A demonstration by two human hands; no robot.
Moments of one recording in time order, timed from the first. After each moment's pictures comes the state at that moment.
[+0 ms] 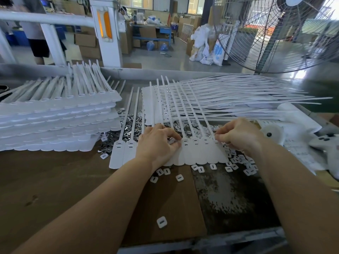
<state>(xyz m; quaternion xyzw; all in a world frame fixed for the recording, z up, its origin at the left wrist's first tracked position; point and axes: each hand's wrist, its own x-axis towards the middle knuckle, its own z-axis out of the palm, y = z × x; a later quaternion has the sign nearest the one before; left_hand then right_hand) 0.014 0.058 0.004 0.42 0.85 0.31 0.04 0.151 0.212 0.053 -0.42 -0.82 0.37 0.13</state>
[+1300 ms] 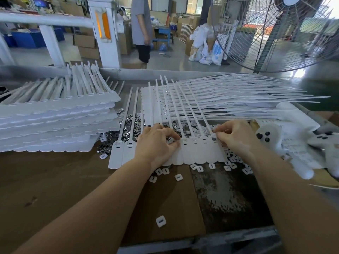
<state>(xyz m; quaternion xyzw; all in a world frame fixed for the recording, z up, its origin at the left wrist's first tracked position) 0.014 0.058 0.003 0.42 0.85 0.30 0.03 0.155 0.210 0.034 -0.37 -0.85 0.31 0.22</state>
